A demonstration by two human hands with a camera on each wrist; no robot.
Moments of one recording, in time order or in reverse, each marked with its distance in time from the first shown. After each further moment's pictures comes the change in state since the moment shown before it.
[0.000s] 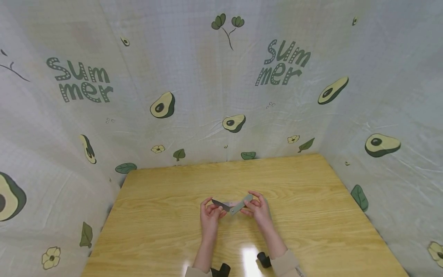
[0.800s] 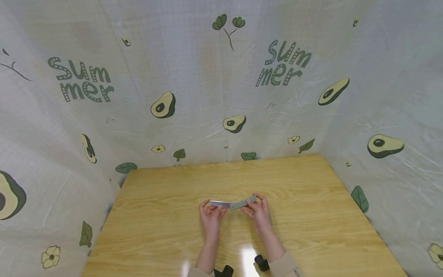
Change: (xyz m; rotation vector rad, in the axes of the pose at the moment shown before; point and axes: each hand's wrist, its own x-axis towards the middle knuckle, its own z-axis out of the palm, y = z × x) left_hand -0.004 -0.008 0.011 -0.163 0.086 0.066; right_hand -0.004 0.008 0.004 0.178 0.087 -0.008
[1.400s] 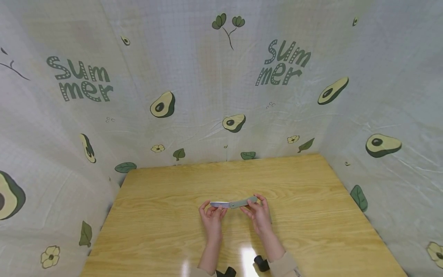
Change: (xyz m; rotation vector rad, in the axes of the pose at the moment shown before) left_hand -0.006 -0.004 0.003 -0.015 0.033 0.018; right_hand -0.004 -0.004 0.002 0.092 0.040 0.051
